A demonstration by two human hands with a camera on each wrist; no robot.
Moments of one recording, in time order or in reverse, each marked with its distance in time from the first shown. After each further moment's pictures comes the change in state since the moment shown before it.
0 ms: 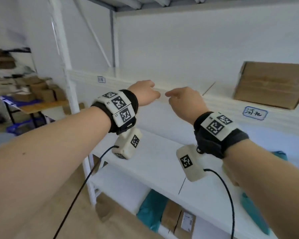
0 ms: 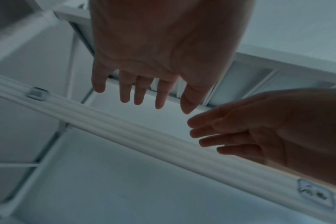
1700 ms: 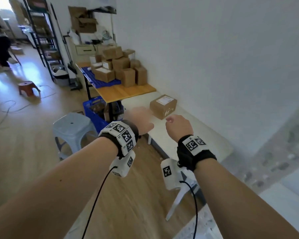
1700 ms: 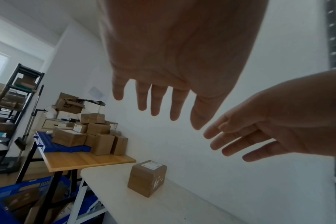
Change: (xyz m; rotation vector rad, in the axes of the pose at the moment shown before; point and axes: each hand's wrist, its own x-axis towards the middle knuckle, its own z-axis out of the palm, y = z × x) left_hand 0.374 -0.792 -0.142 0.413 -0.151 -0.388; right_hand 0.476 -0.344 0.728 0.084 -0.493 -0.003
